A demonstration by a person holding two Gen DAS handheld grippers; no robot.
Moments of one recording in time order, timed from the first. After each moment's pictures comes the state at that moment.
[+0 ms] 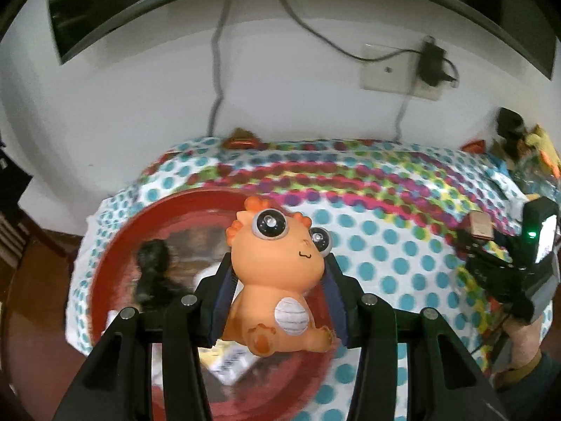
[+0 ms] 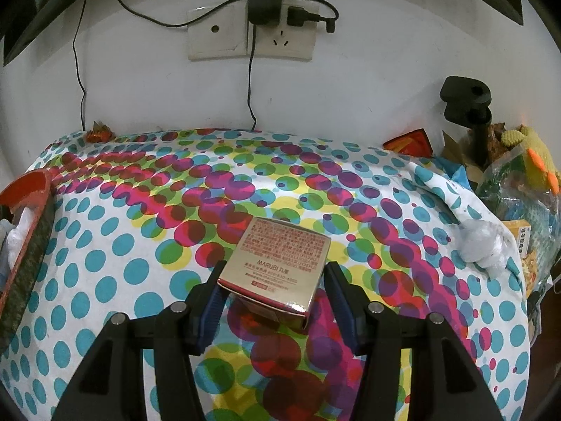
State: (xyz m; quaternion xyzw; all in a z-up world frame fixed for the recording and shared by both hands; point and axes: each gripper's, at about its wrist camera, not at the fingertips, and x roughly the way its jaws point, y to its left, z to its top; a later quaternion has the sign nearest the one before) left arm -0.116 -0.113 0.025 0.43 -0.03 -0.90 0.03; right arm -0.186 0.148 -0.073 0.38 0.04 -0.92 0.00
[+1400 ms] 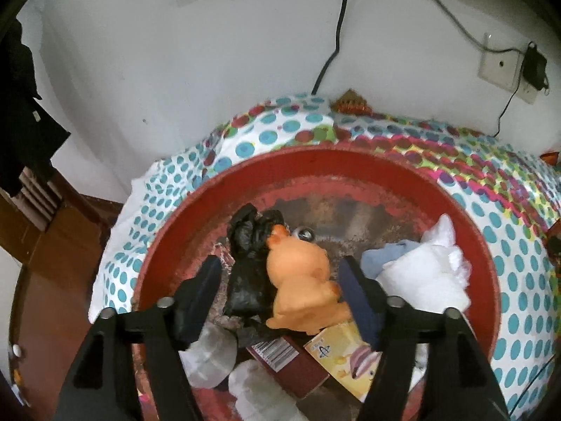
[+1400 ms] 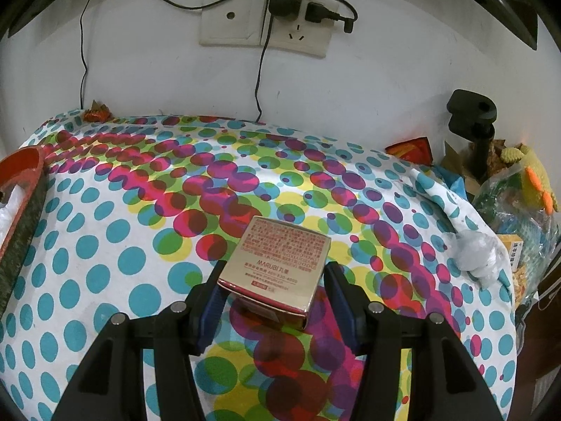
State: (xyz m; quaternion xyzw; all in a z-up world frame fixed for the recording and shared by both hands) left arm -0.119 -0.234 -0.036 0.45 -0.01 -0.88 0.13; right arm -0.189 0.137 -0.077 0.39 0.08 -0.92 -0.01
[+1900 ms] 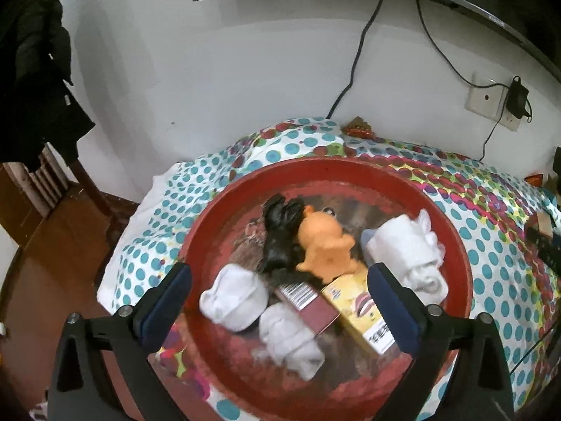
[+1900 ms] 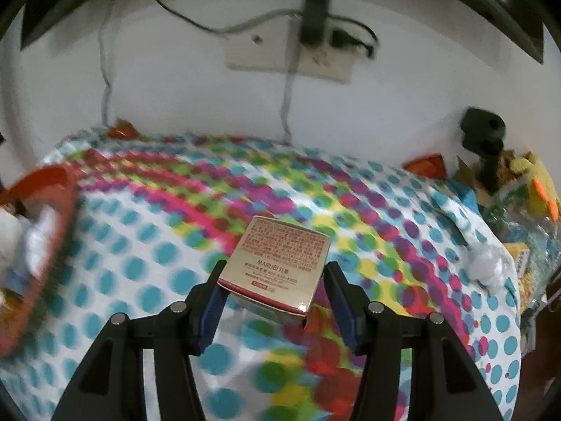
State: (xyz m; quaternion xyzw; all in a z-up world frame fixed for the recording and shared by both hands) left arm -0.046 -0.244 -0.004 0.41 0.02 -0.90 0.15; right arm -0.180 0.104 -0.043 0.38 0.06 -0.92 0.03
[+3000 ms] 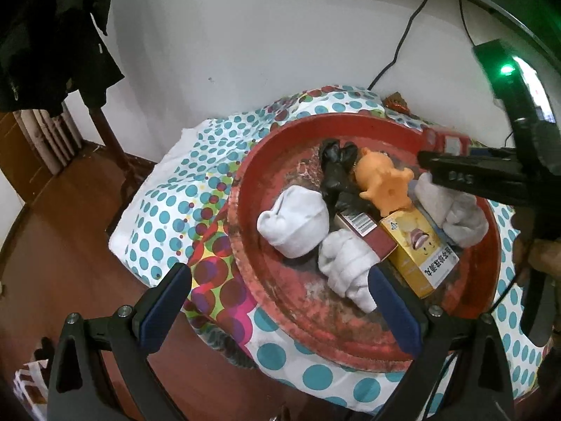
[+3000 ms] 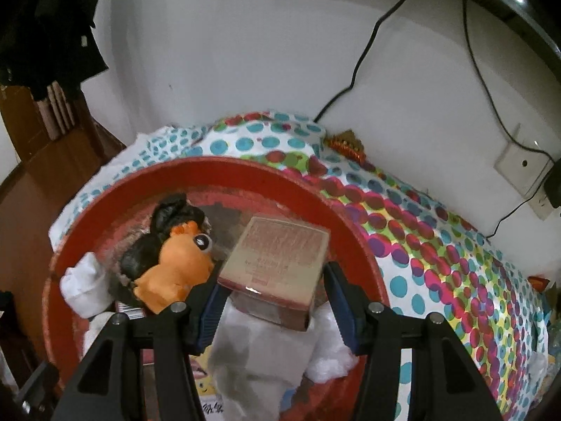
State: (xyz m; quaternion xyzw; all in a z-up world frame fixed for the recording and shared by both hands) left arm 0.011 -0.279 -0.034 0.43 0.07 -0.88 0.19; right arm -0.183 -0.188 -0.014 0.41 0.17 -0.87 0.22
